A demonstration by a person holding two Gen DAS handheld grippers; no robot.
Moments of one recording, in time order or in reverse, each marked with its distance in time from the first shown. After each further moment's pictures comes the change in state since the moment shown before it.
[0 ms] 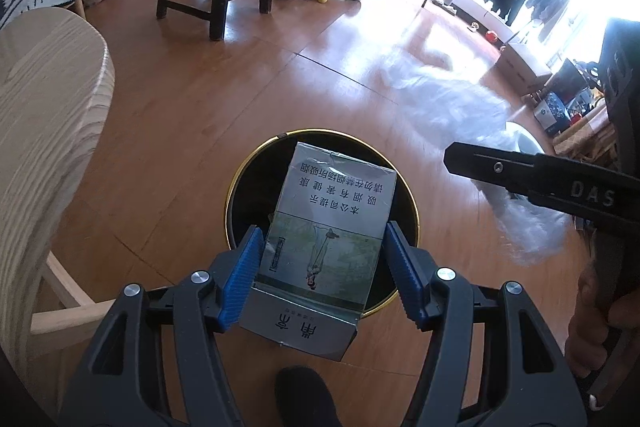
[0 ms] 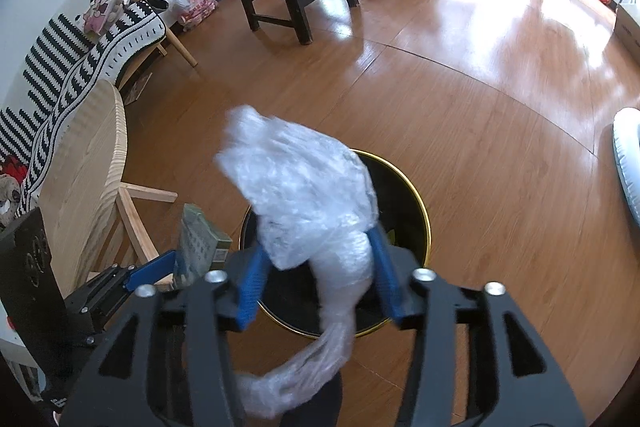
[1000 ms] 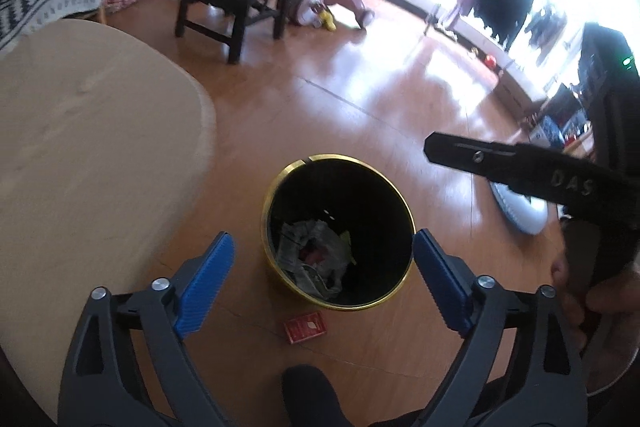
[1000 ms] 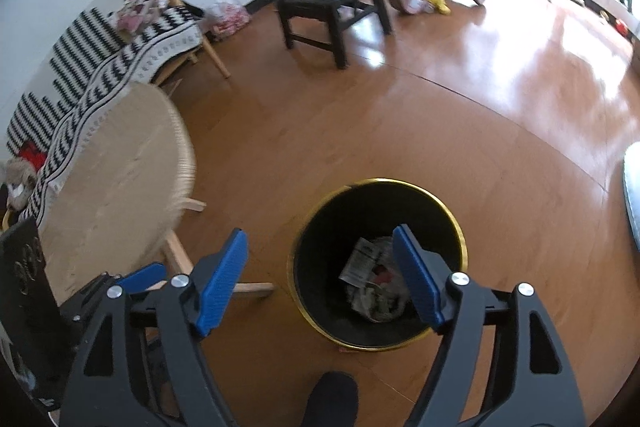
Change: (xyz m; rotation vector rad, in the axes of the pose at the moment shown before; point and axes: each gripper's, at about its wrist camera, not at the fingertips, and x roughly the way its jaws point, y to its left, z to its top) left arm -0.088 0.032 -0.007 -0.044 -0.102 -0.002; right arm -0.033 0.072 0.007 -0.098 -0.077 0.073
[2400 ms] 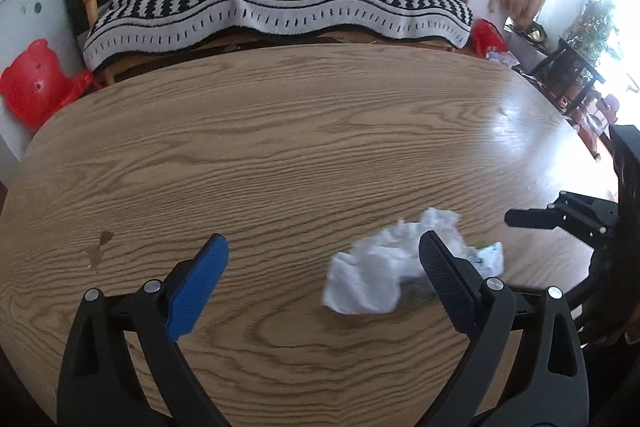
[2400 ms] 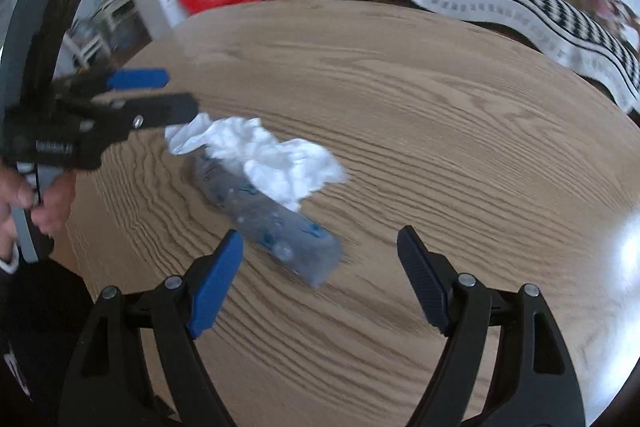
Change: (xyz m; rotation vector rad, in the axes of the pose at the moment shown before) left arm -0.394 0.380 -0.279 -0.582 -0.210 0.672; right arm 0.068 0.613 -0.255 -1.163 0.265 0.582
